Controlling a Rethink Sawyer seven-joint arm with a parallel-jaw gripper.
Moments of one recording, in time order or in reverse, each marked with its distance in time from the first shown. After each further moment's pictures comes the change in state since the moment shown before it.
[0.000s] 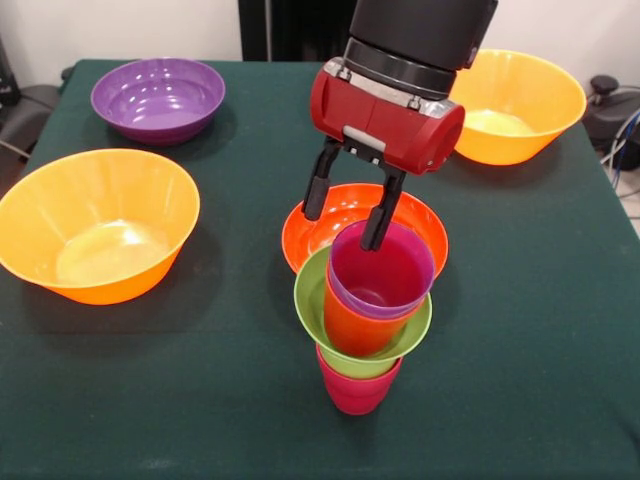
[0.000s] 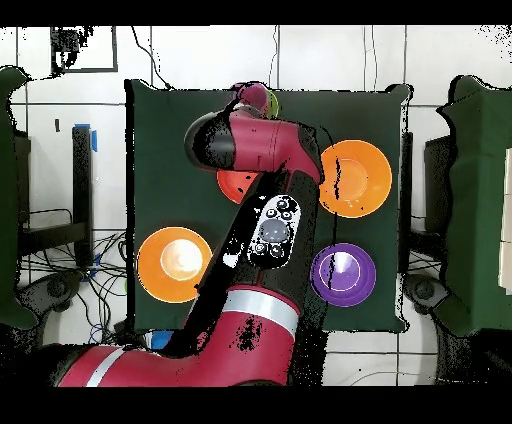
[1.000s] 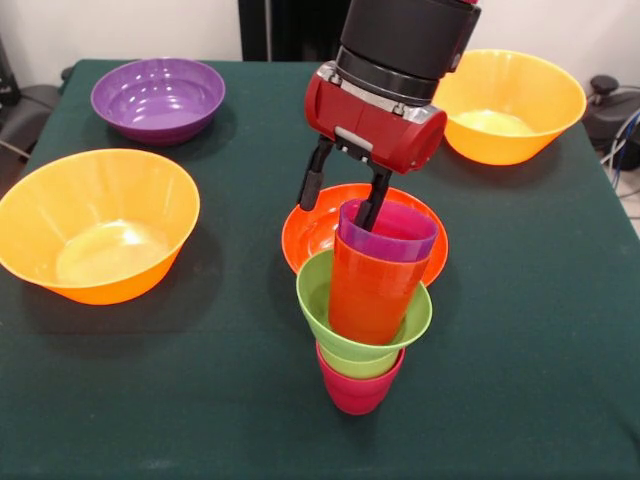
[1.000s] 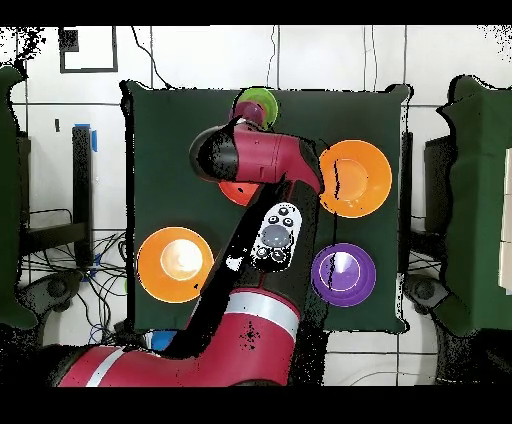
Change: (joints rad) arm 0.000 -0.002 0.000 0.064 0.000 0.000 0.000
